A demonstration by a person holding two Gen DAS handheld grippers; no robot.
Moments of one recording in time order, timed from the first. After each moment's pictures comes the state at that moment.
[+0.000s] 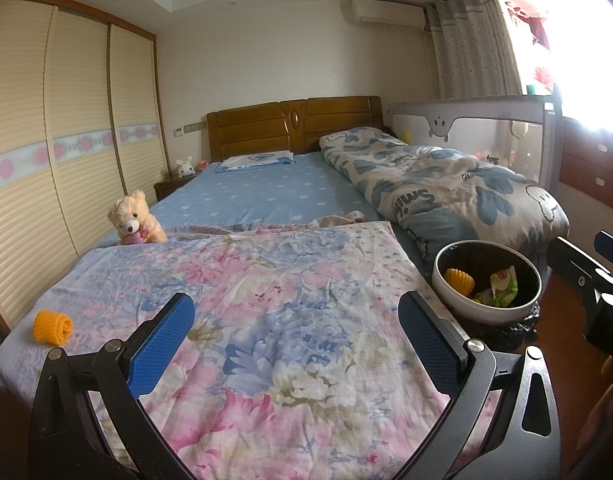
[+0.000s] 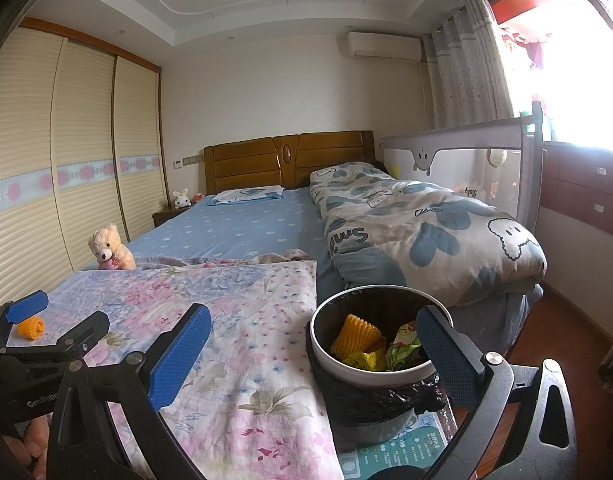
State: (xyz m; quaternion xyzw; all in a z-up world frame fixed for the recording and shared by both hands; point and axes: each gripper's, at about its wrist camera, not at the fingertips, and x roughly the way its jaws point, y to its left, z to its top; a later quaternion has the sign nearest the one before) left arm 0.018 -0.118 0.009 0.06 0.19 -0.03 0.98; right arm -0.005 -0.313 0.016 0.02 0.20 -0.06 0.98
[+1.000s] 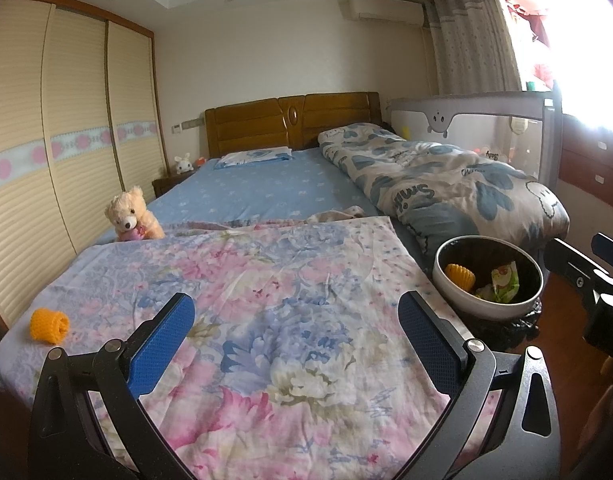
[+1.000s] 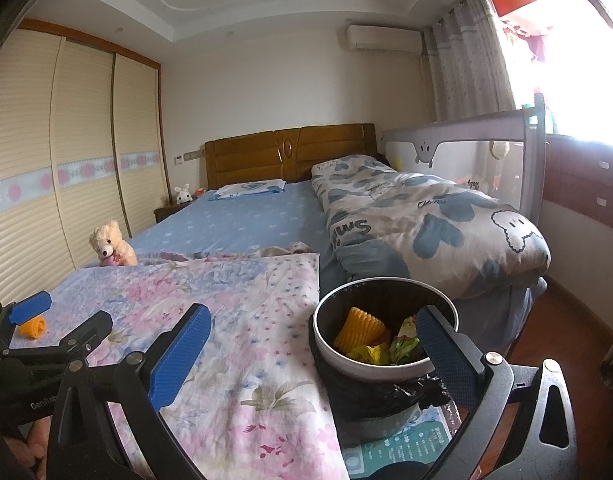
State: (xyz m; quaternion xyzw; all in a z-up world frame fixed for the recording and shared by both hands) left arm 0.019 -0.119 0.007 0.06 0.20 -0.04 0.98; right arm -0.006 -0.302 0.006 0.02 0.22 -0.05 0.97
